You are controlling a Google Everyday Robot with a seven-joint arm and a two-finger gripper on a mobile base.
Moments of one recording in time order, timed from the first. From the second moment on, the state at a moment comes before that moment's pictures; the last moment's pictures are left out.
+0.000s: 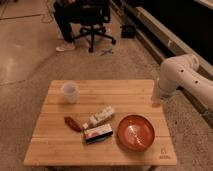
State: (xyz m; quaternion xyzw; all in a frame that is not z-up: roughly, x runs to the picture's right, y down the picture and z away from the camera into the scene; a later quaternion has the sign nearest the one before) arm 0.226 0.059 0.714 -0.28 -0.02 0.04 0.96
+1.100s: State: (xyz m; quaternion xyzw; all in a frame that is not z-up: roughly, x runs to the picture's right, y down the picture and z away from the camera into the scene) arm 0.214 0.058 0.710 -0.28 -0.02 0.04 0.96
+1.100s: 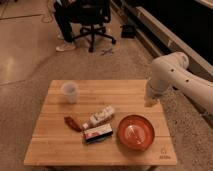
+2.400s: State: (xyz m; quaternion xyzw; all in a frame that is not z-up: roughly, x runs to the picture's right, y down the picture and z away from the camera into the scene) arm 0.210 0.057 0.707 -0.28 -0.02 0.03 0.96
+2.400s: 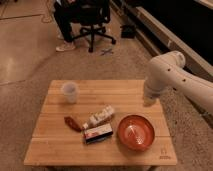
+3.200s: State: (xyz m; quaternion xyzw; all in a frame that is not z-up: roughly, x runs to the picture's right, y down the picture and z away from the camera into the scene) arm 0.200 0.061 0.707 -0.28 -0.02 0.02 0.96
